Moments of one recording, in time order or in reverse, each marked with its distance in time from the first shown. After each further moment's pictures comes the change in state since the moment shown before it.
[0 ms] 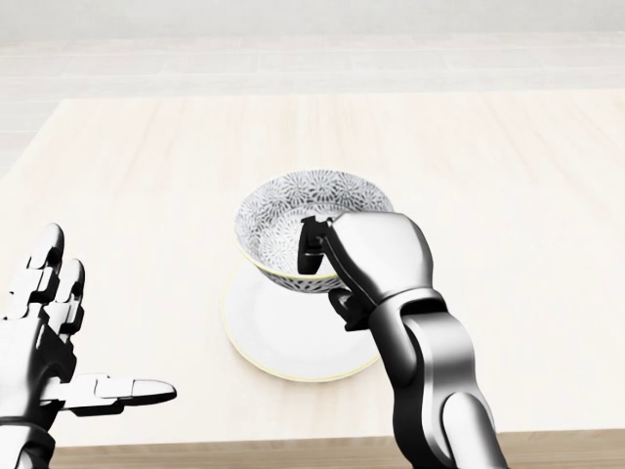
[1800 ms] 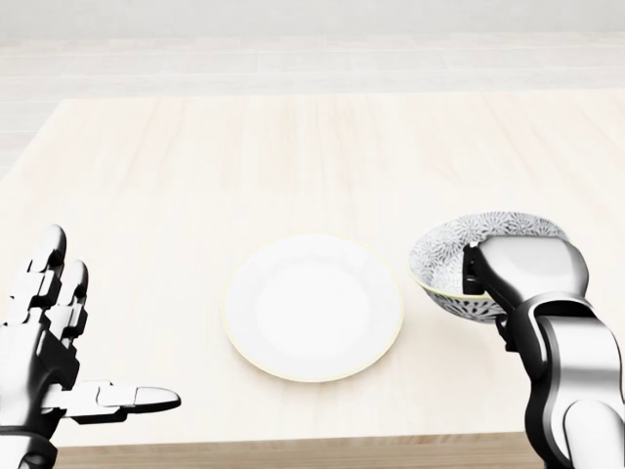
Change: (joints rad) left arm 0.038 -0.020 -0.015 -0.064 -0.002 0.011 -0.004; right arm 0.073 -0.280 -0.230 -0.015 -0.195 0.000 0.268
